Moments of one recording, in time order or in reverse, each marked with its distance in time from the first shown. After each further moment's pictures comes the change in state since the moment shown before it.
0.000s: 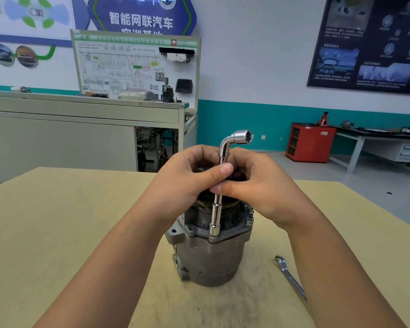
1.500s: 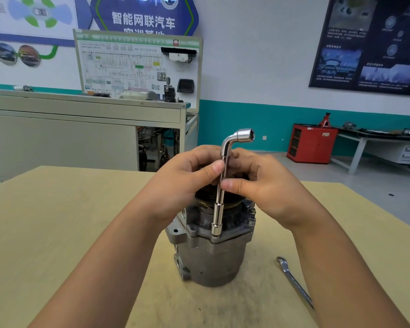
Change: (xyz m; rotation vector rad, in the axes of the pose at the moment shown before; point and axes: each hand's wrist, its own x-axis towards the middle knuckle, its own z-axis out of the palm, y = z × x) left_hand -0.001 0.004 -0.007 0.054 -0.108 -0.009; right_hand 0.000 0.005 -0.004 0.055 -0.074 -0.034
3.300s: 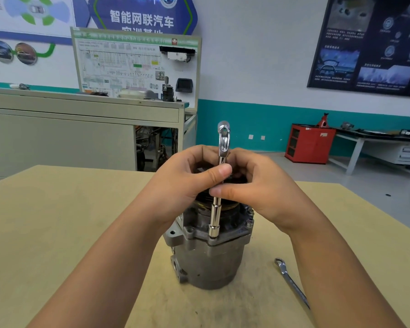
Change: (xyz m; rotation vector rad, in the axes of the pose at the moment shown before) left_hand 0.001 -0.003 0.006 -0.132 0.095 0.025; right_hand 0.000 -0.001 0.003 -0.015 0.050 0.040
